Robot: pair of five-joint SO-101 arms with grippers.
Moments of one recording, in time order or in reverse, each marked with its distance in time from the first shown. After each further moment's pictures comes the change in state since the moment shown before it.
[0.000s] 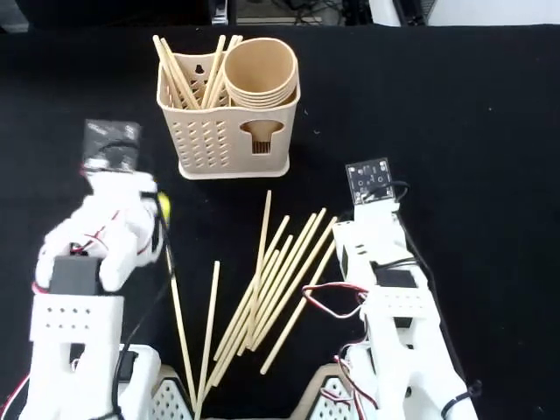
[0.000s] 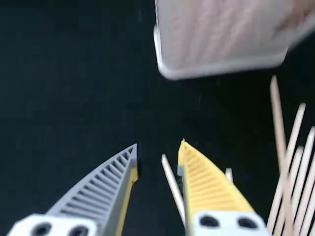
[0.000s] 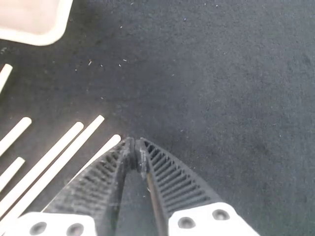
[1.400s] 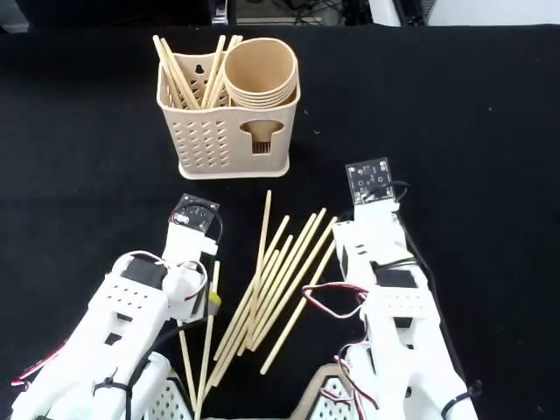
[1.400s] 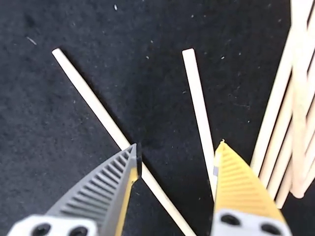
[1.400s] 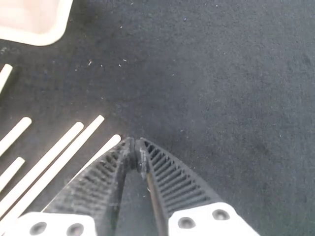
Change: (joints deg) left arm 15.6 12.0 22.1 -7.6 5.7; right arm 0.0 0.0 0.0 0.0 0.0
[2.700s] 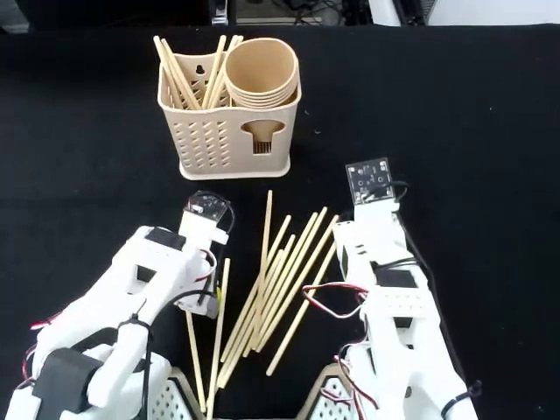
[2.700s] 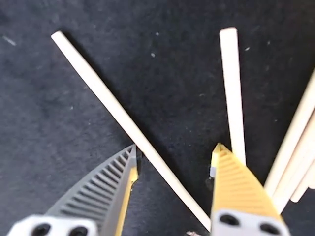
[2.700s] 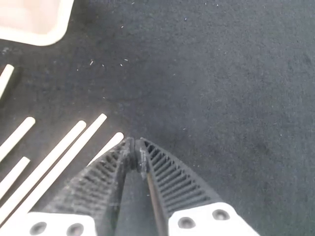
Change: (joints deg) left arm 2.4 27.3 -12.4 0.4 0.0; right arm 0.0 0.0 0.0 0.0 0.0
